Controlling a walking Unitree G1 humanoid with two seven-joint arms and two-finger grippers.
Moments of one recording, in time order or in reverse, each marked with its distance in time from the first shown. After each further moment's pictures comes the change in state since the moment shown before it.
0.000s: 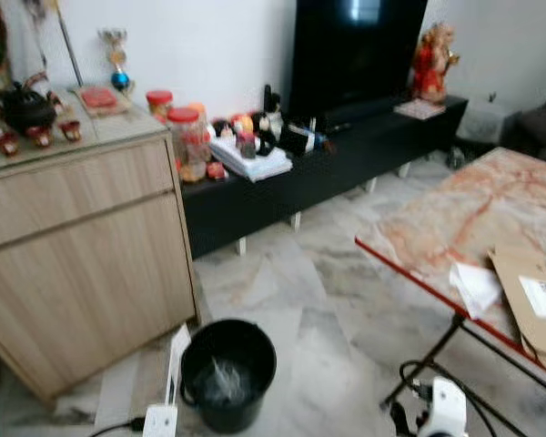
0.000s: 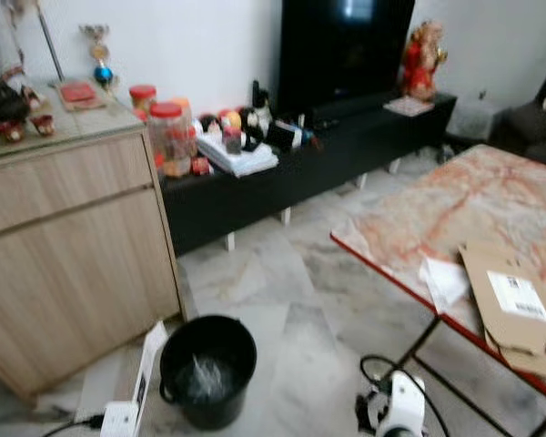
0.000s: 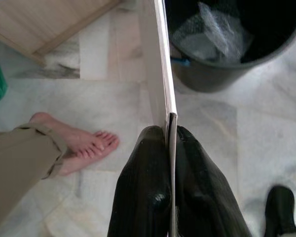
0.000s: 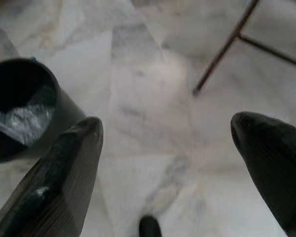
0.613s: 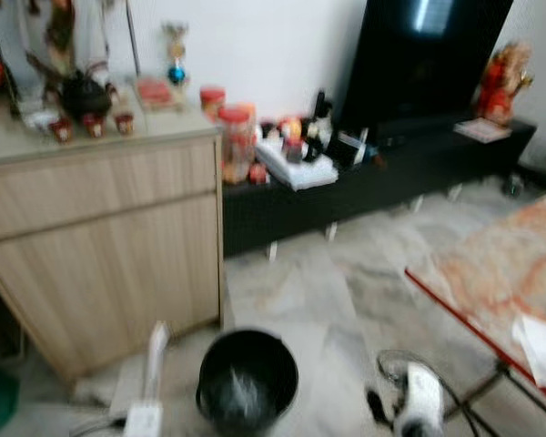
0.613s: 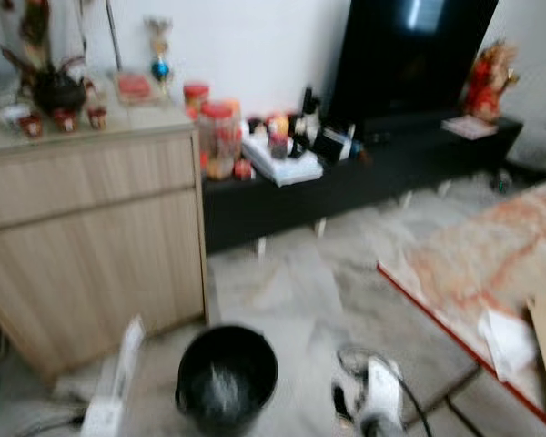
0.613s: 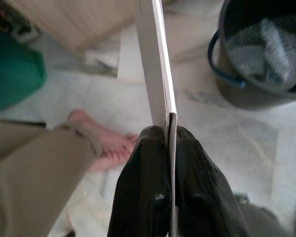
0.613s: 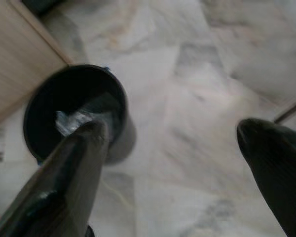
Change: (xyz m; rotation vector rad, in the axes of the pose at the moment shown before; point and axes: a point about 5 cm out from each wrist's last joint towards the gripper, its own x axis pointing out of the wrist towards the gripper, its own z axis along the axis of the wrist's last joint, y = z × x) left arm 0.002 0.013 0.003 0.017 -0.014 0.038; right arm 0.005 0.023 0.006 -0.044 -0.015 0.092
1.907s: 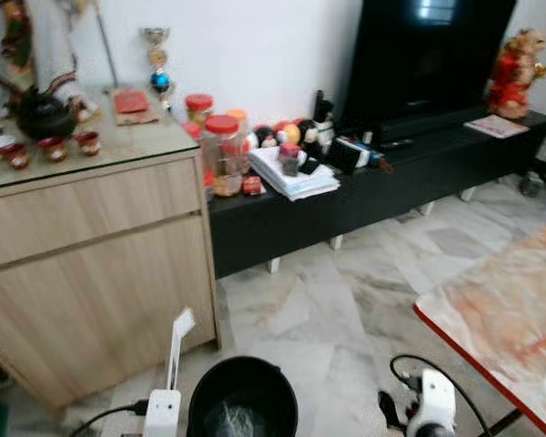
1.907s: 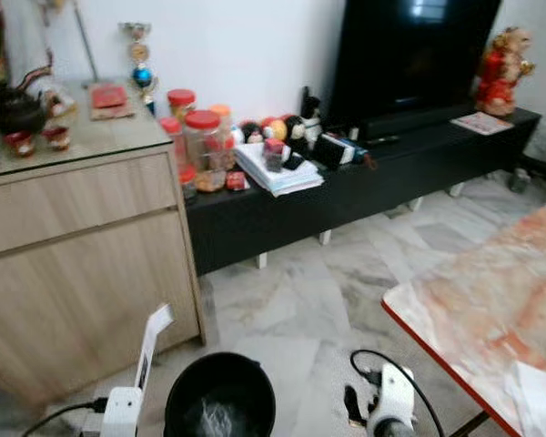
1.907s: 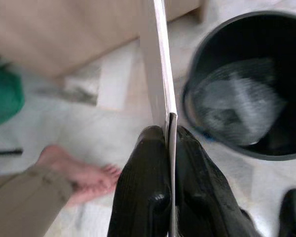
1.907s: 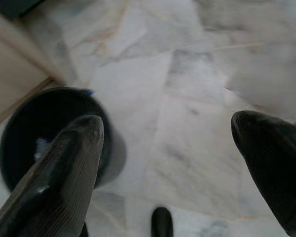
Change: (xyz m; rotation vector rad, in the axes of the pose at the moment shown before) left arm 0.001 -0.013 0.013 0.010 -0.044 -0.035; right arm -0.001 -0.005 -0.001 0.029 -0.002 -0.004
